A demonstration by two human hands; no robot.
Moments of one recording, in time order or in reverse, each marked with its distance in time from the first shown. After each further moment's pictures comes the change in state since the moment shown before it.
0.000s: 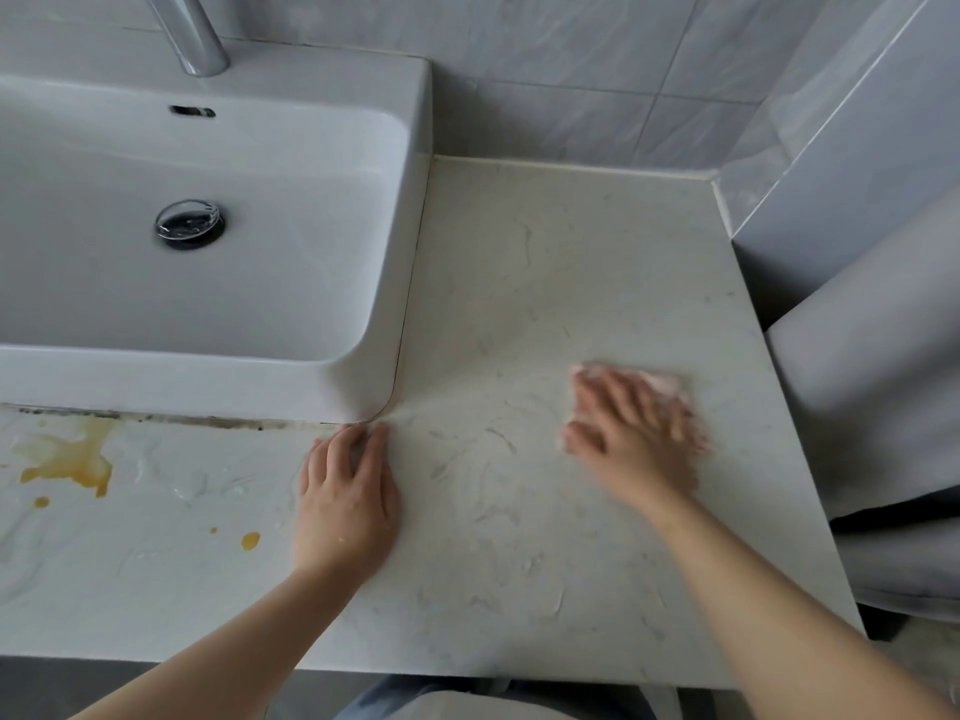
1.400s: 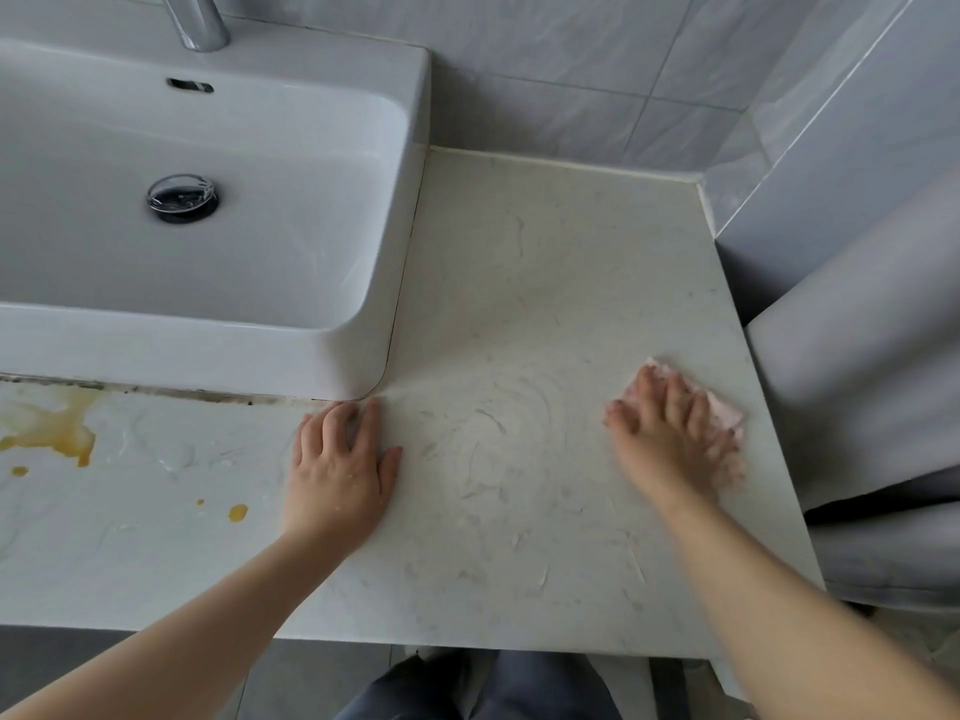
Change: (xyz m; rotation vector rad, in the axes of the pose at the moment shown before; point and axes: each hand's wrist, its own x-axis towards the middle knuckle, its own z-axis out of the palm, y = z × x) left_hand 0.003 -0.002 0.005 0.075 0.041 0.071; right_hand -0.016 0.015 -0.009 0.136 -0.044 0.422
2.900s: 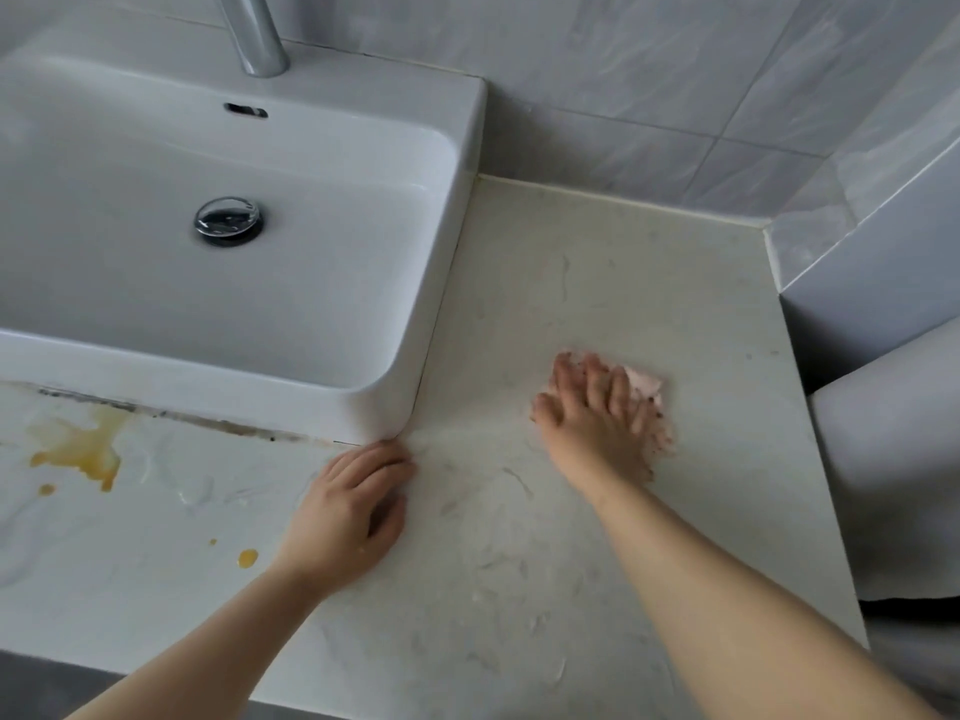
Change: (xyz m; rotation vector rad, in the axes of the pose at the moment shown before) left_hand 0.016 -0.027 -0.006 -0.305 0.011 0.276; right_hand 0.040 -0.106 0.009 -0.054 0.029 -0.390
